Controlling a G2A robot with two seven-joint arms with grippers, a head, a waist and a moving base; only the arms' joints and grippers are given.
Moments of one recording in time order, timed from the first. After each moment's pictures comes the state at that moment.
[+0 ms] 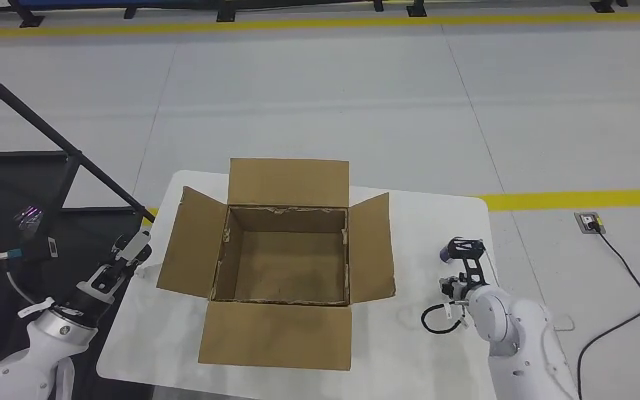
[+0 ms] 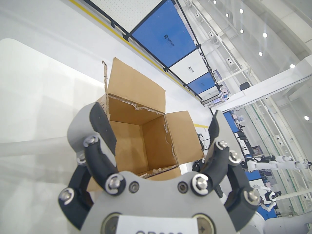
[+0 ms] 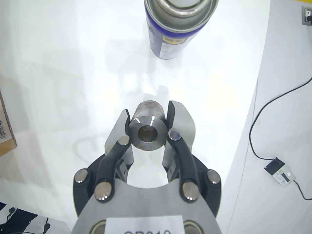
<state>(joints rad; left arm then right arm) 1.43 -1.15 -1.98 -1.91 0.03 -0.26 -0.63 -1.09 -1.38 1.56 -1.55 -1.34 0.04 1.03</state>
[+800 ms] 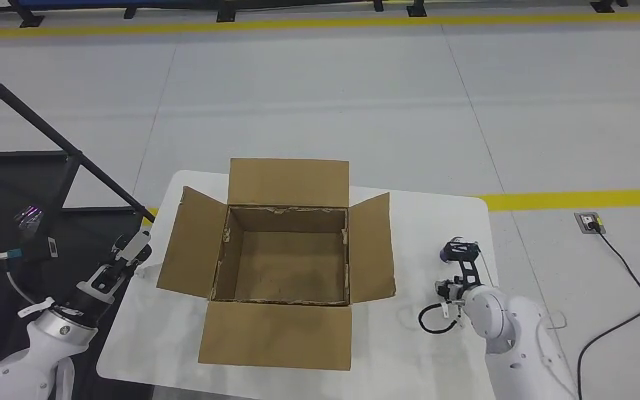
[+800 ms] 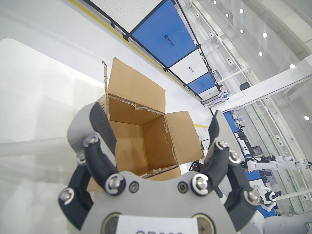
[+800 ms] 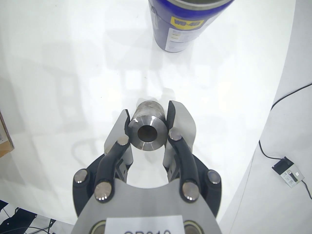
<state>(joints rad) 1.43 -1.15 -1.98 -1.91 0.03 -0.26 -0.63 -1.06 -1.37 1.54 -1.46 -1.29 0.04 1.01</state>
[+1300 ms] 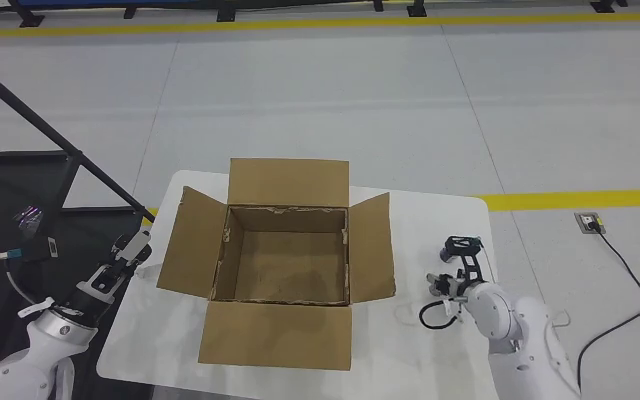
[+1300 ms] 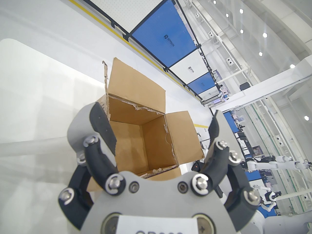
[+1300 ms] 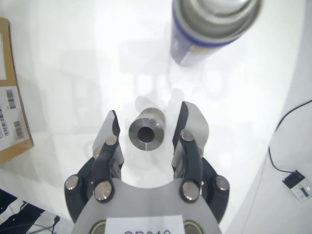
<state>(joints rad) 1.43 -1.15 -1.98 -1.91 0.03 -0.26 -0.63 -1.09 -1.35 1.56 -1.57 -1.24 0.02 0.97</state>
